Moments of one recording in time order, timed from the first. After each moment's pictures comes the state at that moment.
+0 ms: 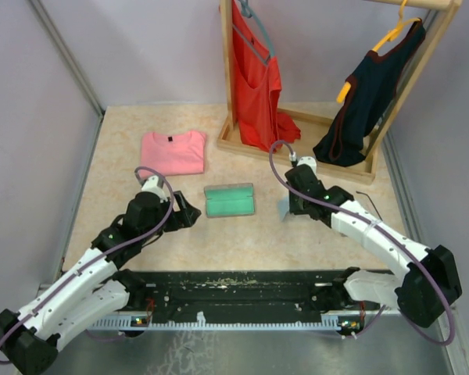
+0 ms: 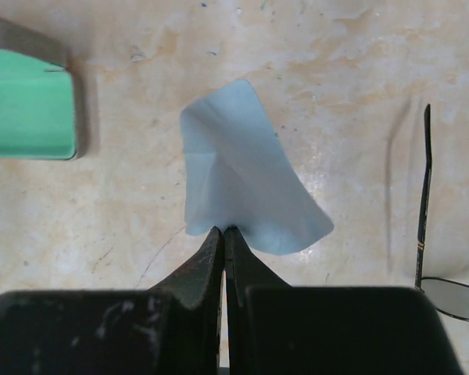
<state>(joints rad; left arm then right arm) -0.63 0.71 0.56 -0.39 -0.14 -0.69 0.60 1.16 0.84 -0.62 0.32 0.43</state>
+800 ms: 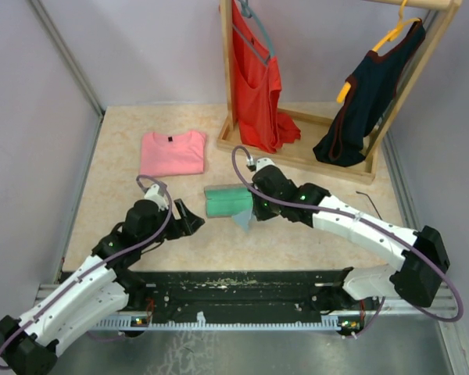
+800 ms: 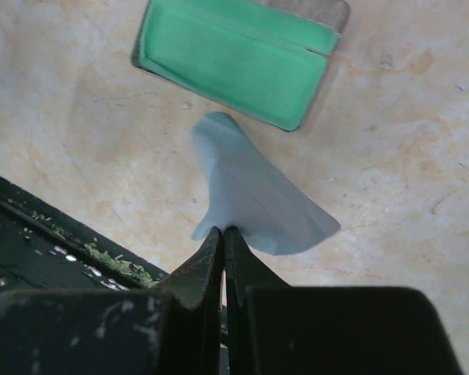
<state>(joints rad) -0.63 0.65 0.46 -0.34 -0.01 -0.75 0.89 1.26 1.04 -0.62 0.15 0.45</state>
